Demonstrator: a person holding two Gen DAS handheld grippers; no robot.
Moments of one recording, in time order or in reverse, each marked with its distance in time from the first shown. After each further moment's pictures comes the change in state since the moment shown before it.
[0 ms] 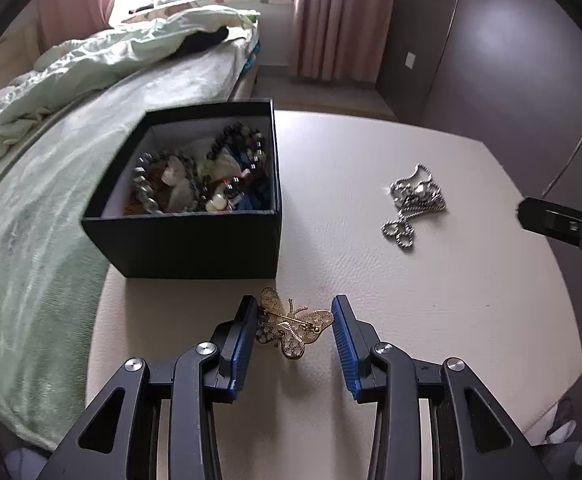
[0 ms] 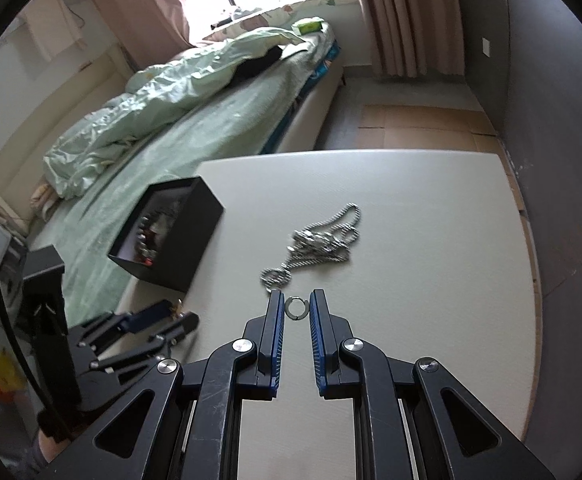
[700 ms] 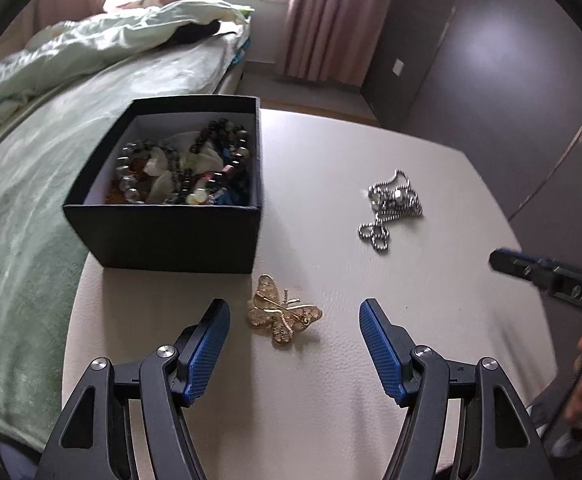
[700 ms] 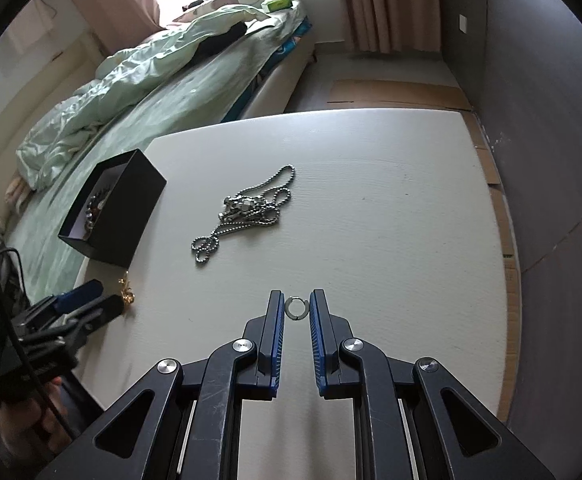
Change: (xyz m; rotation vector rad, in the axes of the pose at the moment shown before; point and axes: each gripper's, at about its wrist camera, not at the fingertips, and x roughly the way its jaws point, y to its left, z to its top) left arm 0.005 -0.004 -0.002 -0.036 0.015 -0.097; right arm 0.014 -0.048 -0.015 0.033 0.087 -0.093
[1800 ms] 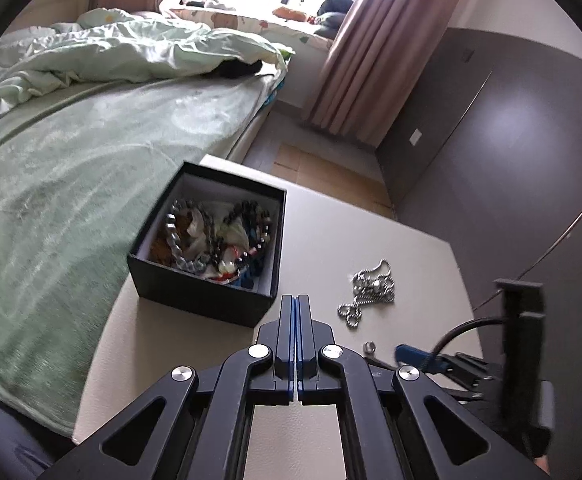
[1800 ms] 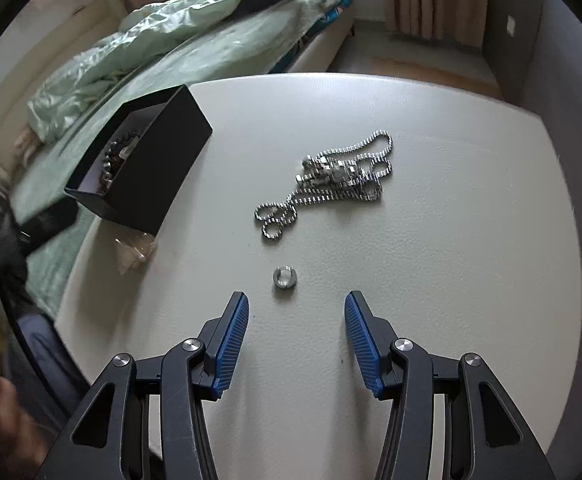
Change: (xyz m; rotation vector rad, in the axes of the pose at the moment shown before) left arm -0.063 0.019 0.032 -0.237 -0.161 -0.050; right arm 0.045 0.063 -0.002 -0.134 0.108 0.013
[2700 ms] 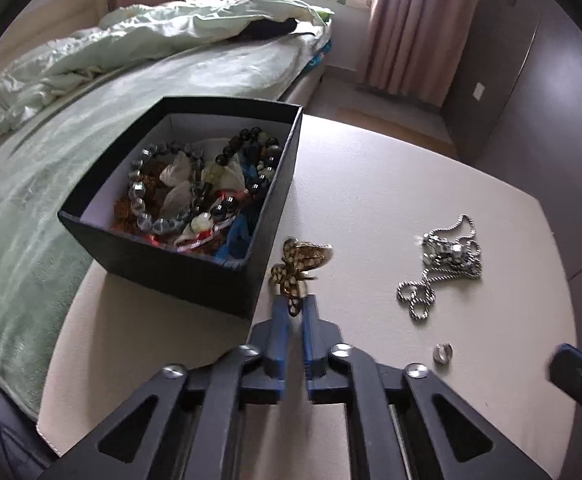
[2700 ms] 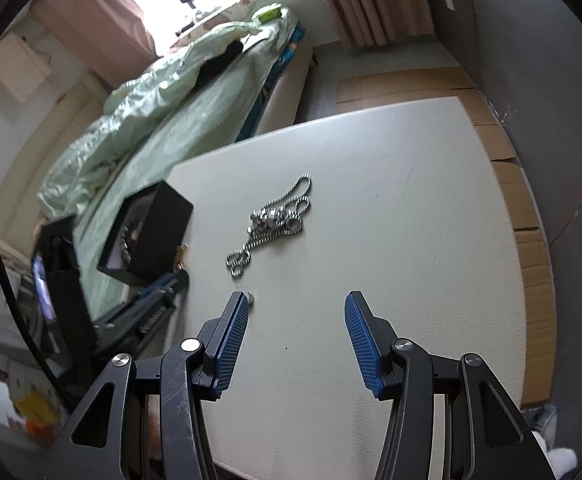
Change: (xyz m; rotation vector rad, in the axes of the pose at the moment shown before) left arm 0.088 -0.019 -0.027 0.042 0.105 0.290; right arm -0.052 -0.063 -0.011 0.247 -0.128 0.115
